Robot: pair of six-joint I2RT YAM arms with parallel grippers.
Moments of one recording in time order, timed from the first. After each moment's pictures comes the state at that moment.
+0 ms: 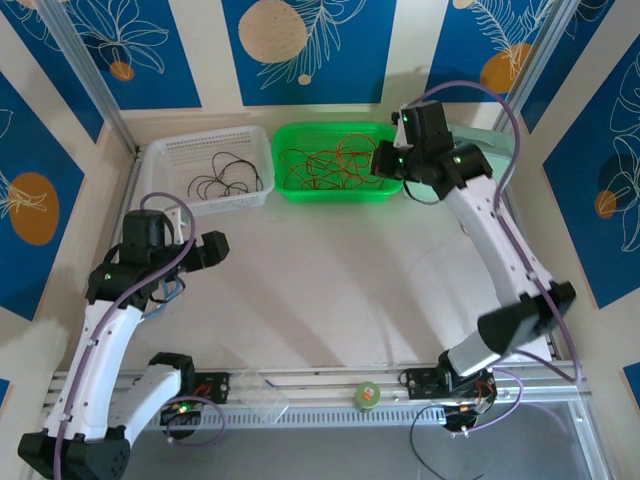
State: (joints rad) left arm -0.14 0.84 0.98 -0.92 0.22 -0.40; right arm 0.36 1.59 1.81 -0.94 -0.09 0.45
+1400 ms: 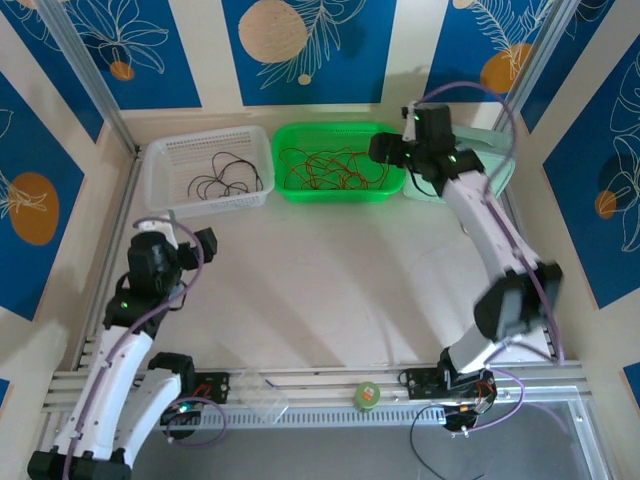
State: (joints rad) left arm -0.15 0.66 0.58 -0.37 -0.12 -0.32; right arm 0.25 1.52 1.54 -0.59 -0.05 0.30
